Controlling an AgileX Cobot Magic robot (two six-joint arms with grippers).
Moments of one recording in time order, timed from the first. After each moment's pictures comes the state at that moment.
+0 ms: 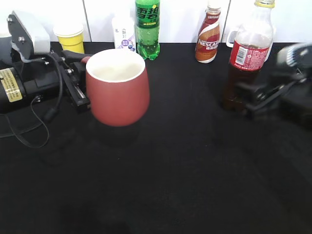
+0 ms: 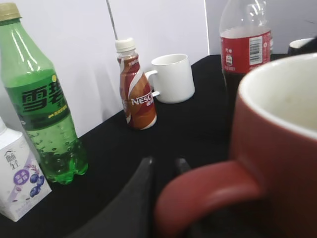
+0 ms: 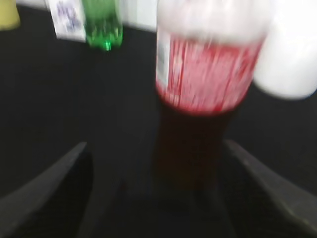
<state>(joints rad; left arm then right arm) -0.28 1.67 -0.63 0.81 -1.02 -0.28 0.41 1.40 -0.39 0.12 -0.61 -0.10</state>
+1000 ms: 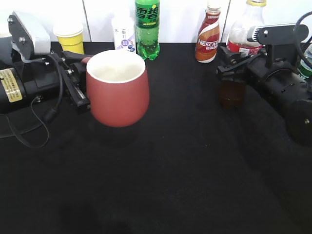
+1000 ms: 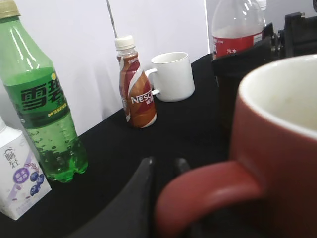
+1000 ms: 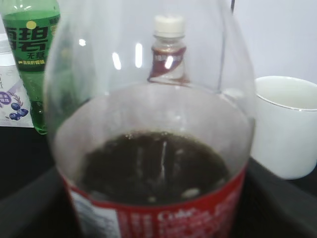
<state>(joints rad) -0.28 1.67 -0.63 0.81 -1.01 -0.28 0.41 1.82 -0.65 0.23 -1.03 -0.11</state>
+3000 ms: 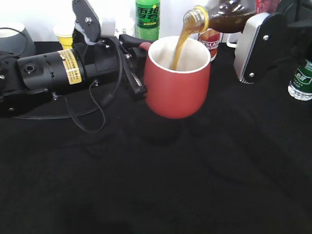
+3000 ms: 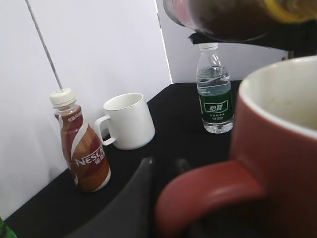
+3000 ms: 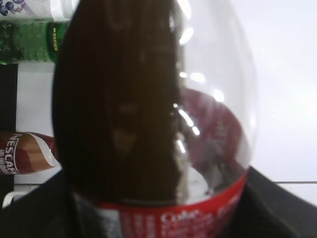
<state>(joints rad) -0.53 1.75 -0.86 0.73 -0.89 -0.28 0.41 1.37 -0.64 -0.15 -0.73 -1.44</state>
